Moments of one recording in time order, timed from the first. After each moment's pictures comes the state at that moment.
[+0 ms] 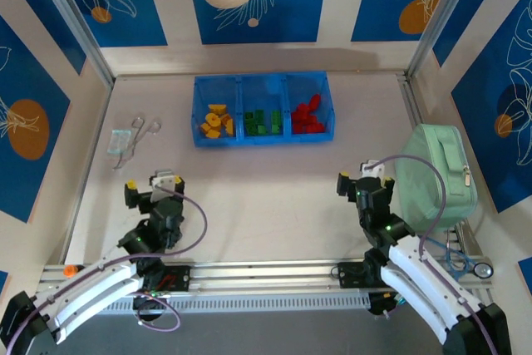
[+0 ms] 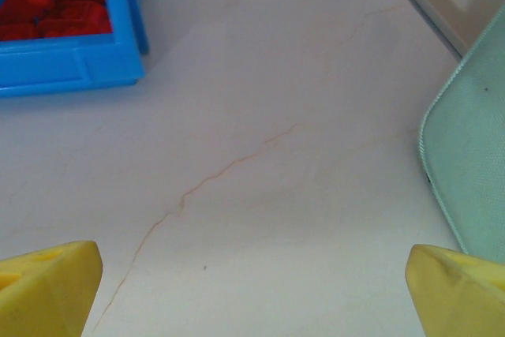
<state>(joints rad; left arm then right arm) -0.73 0.53 0.14 0.01 -1.15 0.06 0.37 0.59 0.21 -0.18 0.50 0.24</state>
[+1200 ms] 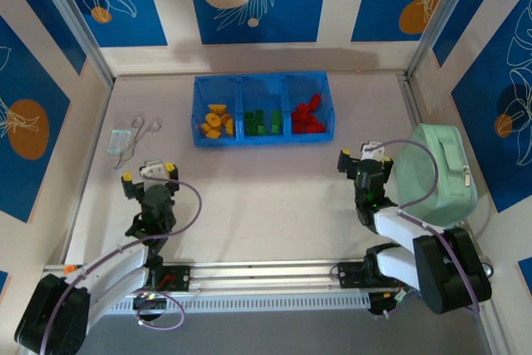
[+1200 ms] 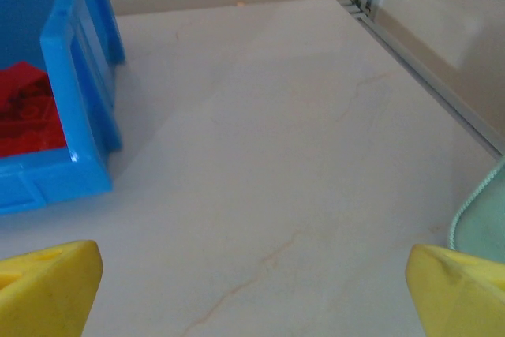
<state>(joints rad) -0.40 0.81 0.07 0.54 -0.84 0.06 0.22 1.13 0.22 0.55 0.43 0.14</state>
